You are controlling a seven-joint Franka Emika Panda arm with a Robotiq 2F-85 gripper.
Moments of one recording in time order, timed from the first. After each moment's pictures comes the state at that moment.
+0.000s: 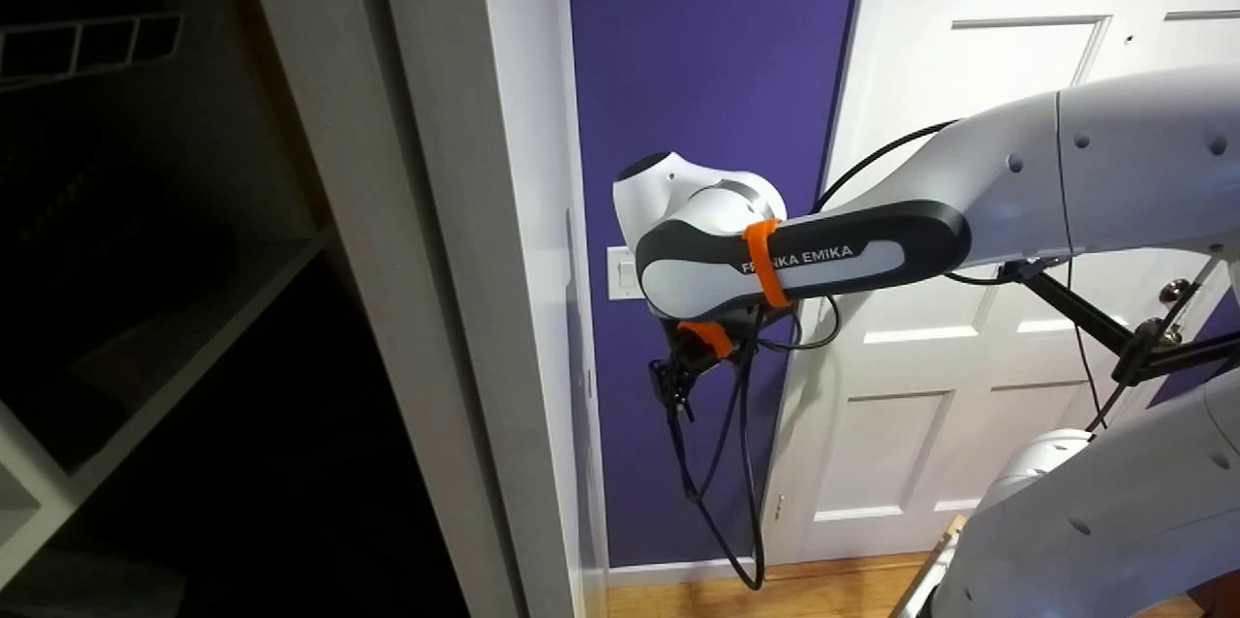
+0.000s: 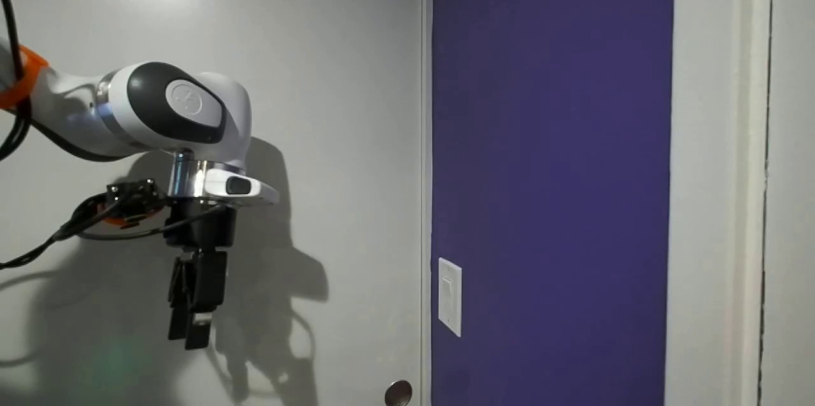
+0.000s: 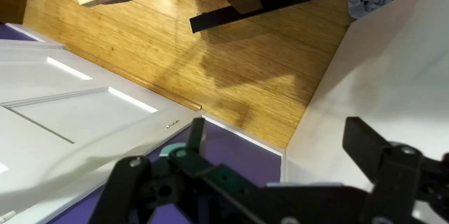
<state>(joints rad) -0.01 -0.41 0.28 -2.35 -0.03 1.70 0.50</state>
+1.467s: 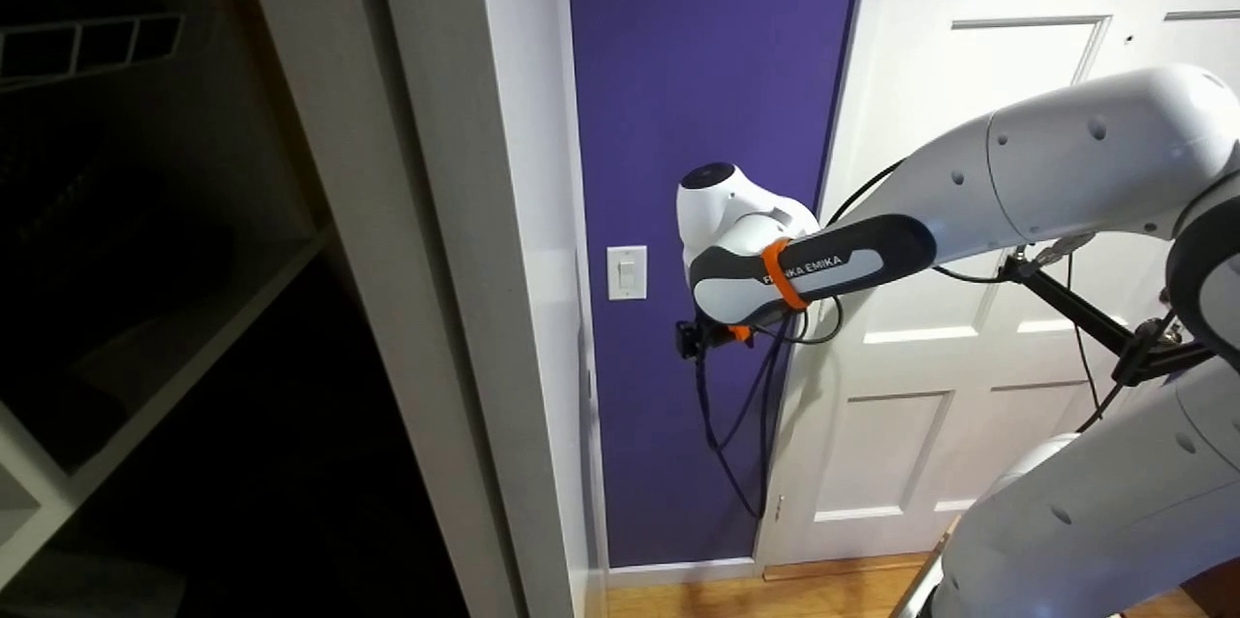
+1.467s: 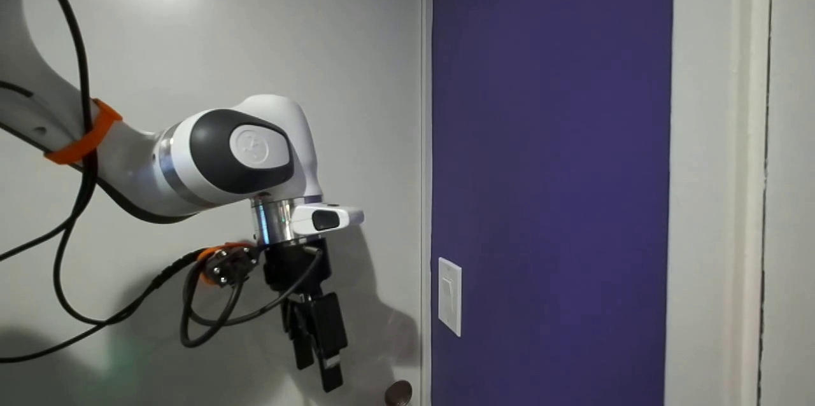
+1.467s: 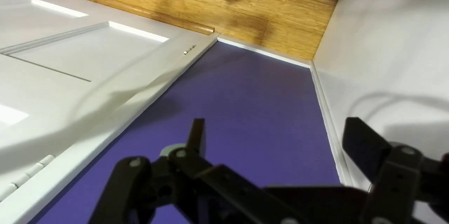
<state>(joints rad) -0.10 -0.34 0.10 -2.47 -0.25 2.16 0.51</state>
